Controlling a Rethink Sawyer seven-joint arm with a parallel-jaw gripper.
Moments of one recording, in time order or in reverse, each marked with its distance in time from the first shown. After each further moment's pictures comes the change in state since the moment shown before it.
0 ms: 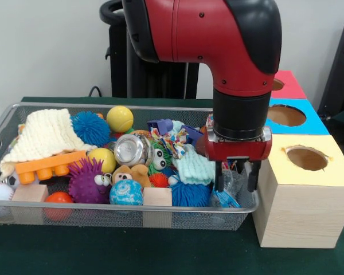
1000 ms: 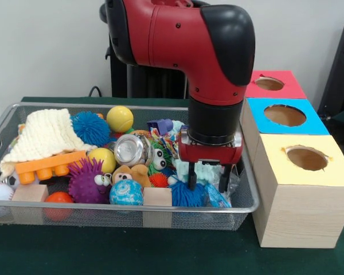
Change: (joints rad) arm 0.001 0.035 -0.077 0.011 0.024 -0.005 0.004
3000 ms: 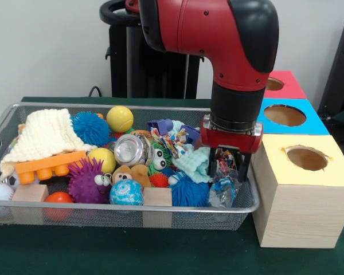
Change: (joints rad) arm 0.107 -0.032 -0.065 0.135 0.150 -0.122 0.102
